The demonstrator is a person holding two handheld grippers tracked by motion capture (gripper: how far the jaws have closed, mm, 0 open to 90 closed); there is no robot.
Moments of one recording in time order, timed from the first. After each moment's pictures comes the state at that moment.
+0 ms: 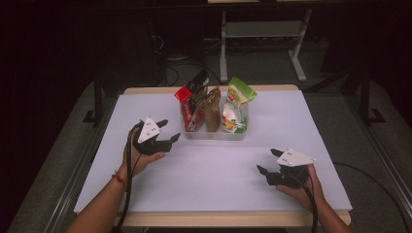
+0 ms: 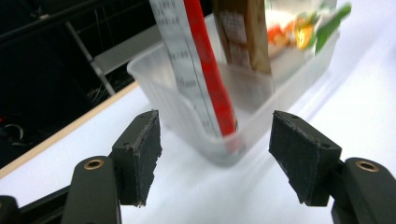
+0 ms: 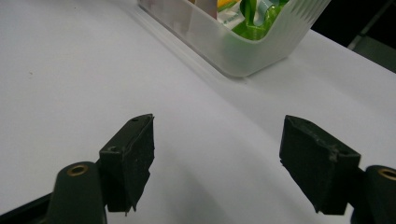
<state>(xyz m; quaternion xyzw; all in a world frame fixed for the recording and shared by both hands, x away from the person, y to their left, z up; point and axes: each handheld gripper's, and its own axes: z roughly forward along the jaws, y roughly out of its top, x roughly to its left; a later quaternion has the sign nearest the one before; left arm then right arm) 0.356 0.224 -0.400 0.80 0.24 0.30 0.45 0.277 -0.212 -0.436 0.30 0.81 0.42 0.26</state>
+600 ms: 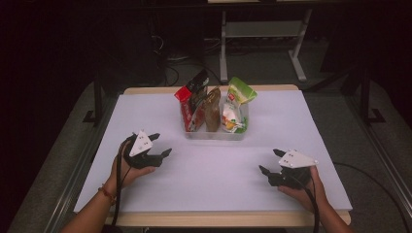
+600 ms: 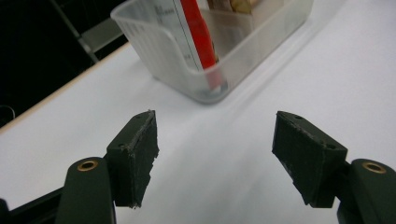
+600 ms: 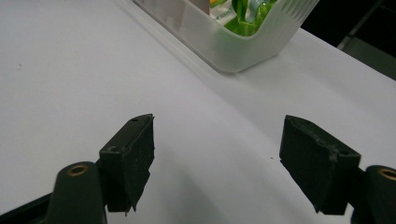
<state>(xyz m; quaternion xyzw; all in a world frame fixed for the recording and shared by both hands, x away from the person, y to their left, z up) 0.326 0.249 -0.417 0.83 0.24 0.28 0.42 0.272 -0.215 -0.435 0.30 0.81 0.41 0.28</state>
